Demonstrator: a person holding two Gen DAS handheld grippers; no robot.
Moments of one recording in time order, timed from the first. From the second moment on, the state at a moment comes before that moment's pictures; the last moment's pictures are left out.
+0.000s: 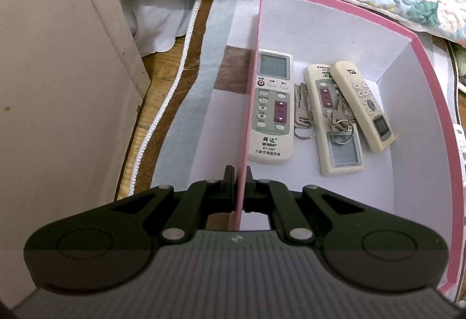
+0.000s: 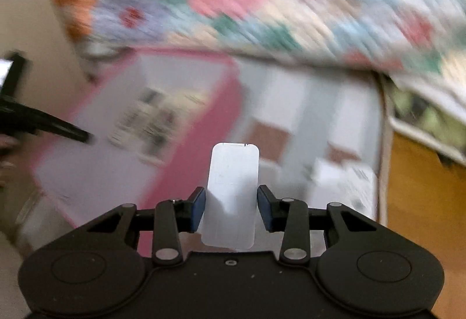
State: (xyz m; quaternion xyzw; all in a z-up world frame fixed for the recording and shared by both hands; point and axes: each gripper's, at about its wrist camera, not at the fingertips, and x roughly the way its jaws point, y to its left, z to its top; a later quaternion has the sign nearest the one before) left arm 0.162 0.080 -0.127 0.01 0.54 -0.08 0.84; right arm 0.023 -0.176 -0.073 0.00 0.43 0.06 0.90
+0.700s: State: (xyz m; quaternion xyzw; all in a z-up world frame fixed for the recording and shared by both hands) left arm 0.163 0.089 -0.128 -0.01 0.54 -0.10 0.84; right arm 0.156 -0.025 -0.133 -0.24 0.52 0.40 0.72
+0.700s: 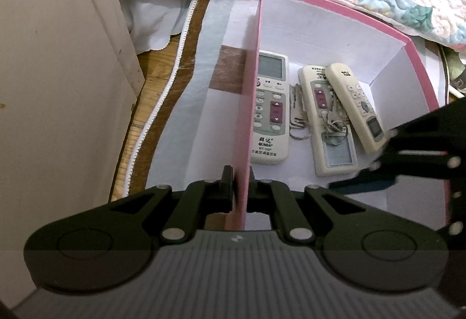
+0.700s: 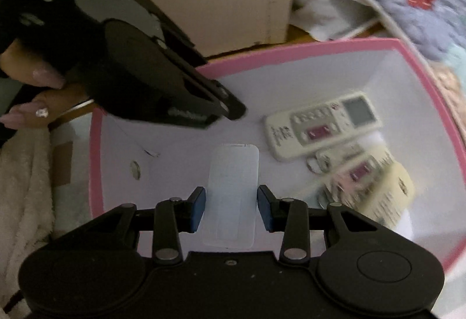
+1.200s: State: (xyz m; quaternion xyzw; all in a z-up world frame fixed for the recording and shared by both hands) left arm 0.163 0.090 -0.129 -0.02 0.54 -0.11 0.84; right arm 0.167 0.010 -0.163 -0.32 0.48 0.44 0.69
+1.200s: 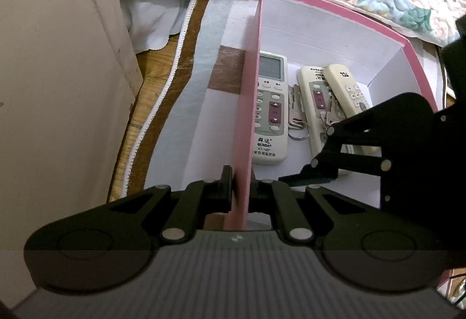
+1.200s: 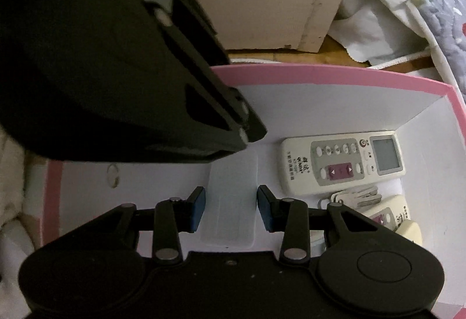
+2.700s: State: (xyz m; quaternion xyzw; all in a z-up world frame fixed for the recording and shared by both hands) left arm 0.164 0.076 -0.127 0.02 0.54 -0.09 0.84; right arm 0.018 -0.286 -0.145 0.21 0.57 -0.15 0.78
